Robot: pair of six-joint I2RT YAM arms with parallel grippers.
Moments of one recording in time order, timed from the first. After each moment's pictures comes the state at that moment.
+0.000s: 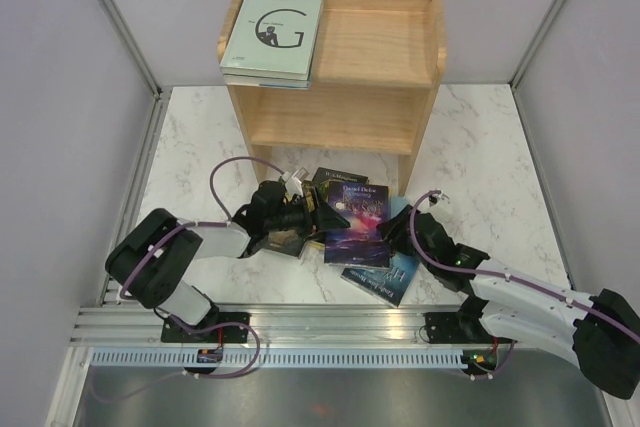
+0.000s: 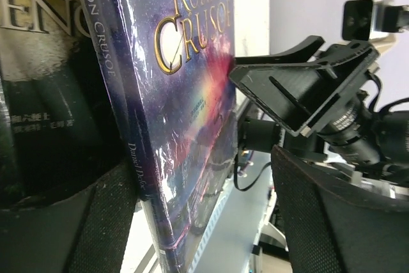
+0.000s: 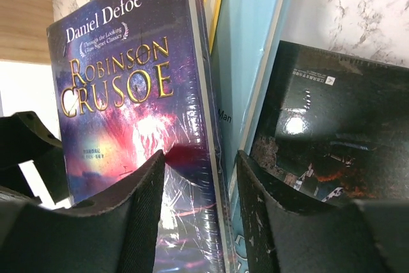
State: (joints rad) left arm -0.65 1.52 0.50 0.60 0.57 -1.05; right arm 0.79 0.93 0.31 -0.01 0.35 1.10
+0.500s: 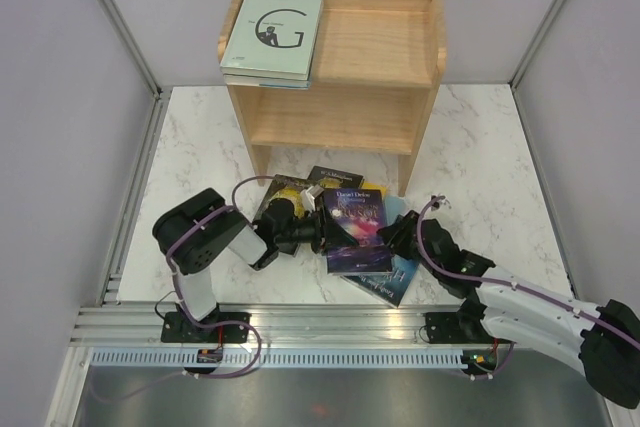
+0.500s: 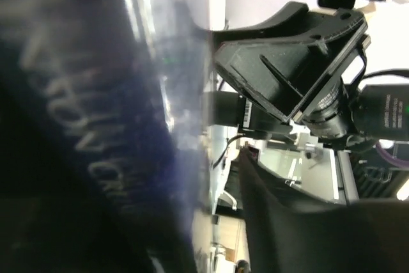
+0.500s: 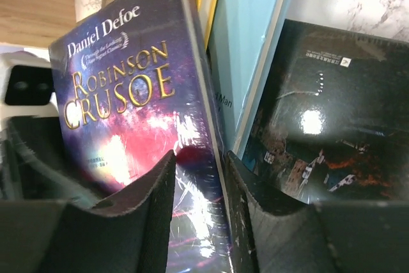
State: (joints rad) left arm -0.73 1.81 0.43 1.14 0.68 -1.31; right arm 0.79 0.86 0.25 0.04 0.31 1.13
